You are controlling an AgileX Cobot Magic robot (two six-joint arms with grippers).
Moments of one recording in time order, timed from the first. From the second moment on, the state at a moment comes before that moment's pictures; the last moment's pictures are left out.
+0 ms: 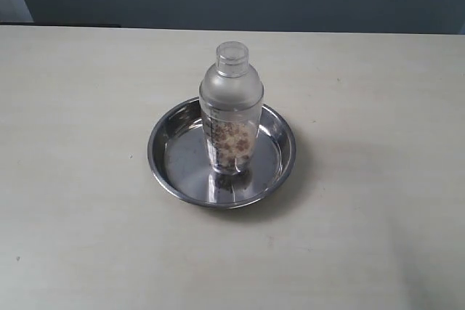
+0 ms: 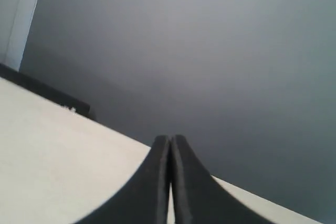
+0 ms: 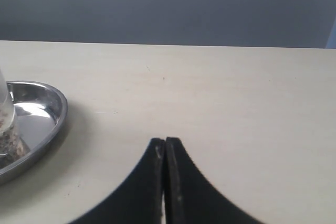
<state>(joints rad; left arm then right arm) -0.66 0.73 -0.69 -1.73 -0.81 1.22 0.10 0.00 0.00 0.07 0.32 -0.02</state>
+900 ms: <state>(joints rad) -0.20 0.16 -0.08 -0.13 -0.07 -0.02 0.10 0.00 0.00 0.07 0.32 -0.03</state>
